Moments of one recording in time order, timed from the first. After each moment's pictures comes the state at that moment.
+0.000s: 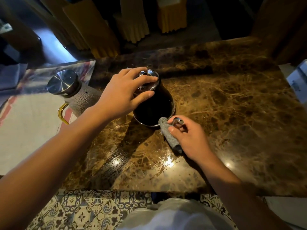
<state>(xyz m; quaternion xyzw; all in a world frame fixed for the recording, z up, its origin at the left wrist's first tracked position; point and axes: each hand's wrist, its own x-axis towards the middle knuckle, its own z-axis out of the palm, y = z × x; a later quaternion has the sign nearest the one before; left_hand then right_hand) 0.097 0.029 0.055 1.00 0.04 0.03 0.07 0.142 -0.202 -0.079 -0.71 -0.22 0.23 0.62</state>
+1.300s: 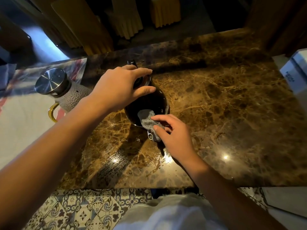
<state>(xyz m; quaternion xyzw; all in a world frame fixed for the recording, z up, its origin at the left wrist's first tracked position) 0.119 0.004 0.073 1.00 0.08 0.00 0.00 0.119 -0.184 -0.082 -0.71 -0.25 0.17 0.63</state>
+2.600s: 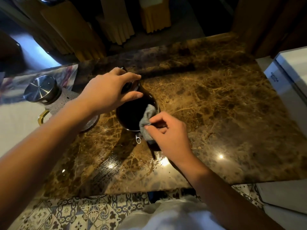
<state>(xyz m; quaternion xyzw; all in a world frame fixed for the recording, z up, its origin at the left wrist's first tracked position) 0.120 0.017 0.070 1.00 0.07 -0.03 -0.01 0.118 -0.192 -0.055 -0.72 -0.23 0.11 0.64</state>
